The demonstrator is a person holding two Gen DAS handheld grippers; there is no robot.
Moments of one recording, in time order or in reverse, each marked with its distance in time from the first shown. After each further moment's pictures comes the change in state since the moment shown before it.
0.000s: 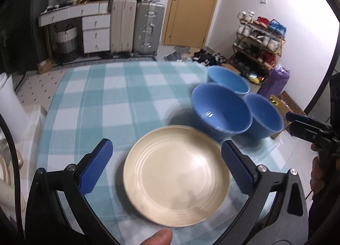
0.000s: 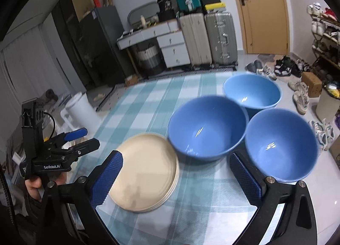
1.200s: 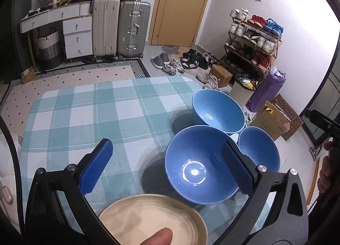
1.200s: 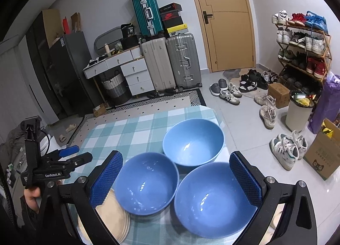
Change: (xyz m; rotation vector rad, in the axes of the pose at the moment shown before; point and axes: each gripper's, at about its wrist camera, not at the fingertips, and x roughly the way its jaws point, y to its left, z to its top) left arm 0.114 -0.054 0.132 0.021 0.051 -0.061; right arm -0.034 -0.104 0.110 0.096 -0.130 -0.203
